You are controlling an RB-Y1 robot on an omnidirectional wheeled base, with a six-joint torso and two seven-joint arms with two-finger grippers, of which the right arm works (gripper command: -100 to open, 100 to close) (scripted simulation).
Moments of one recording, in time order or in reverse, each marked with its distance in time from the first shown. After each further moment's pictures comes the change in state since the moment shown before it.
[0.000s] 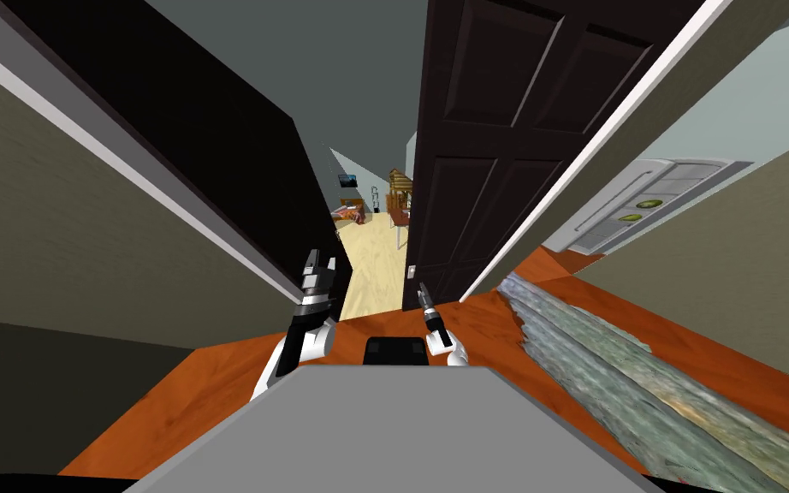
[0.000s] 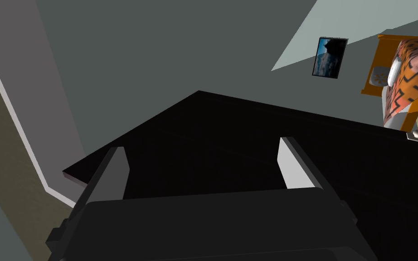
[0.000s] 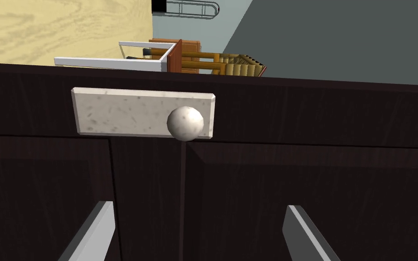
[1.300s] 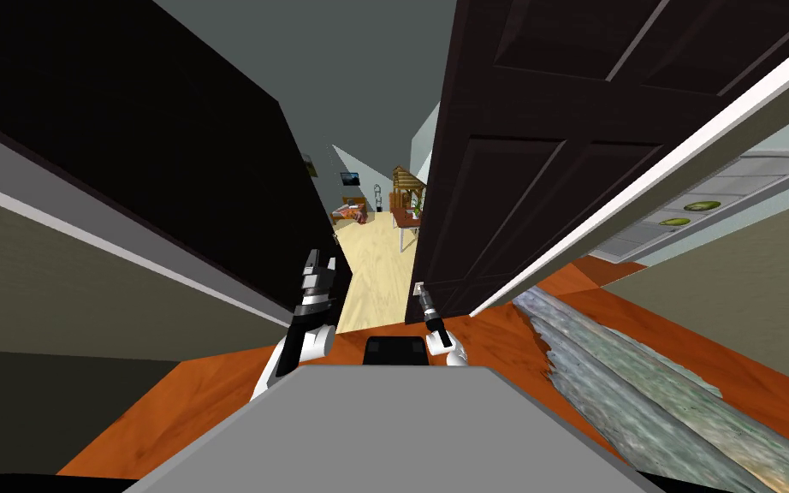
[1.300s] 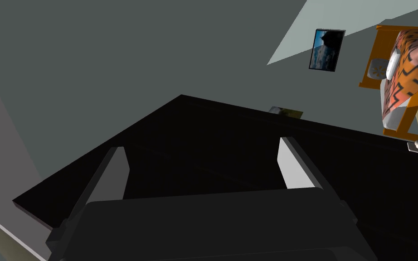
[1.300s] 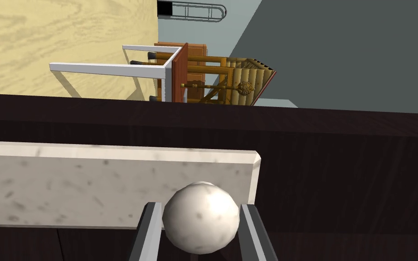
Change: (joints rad) arm -0.019 0.012 -0.019 0.054 -0.004 -0.024 0.006
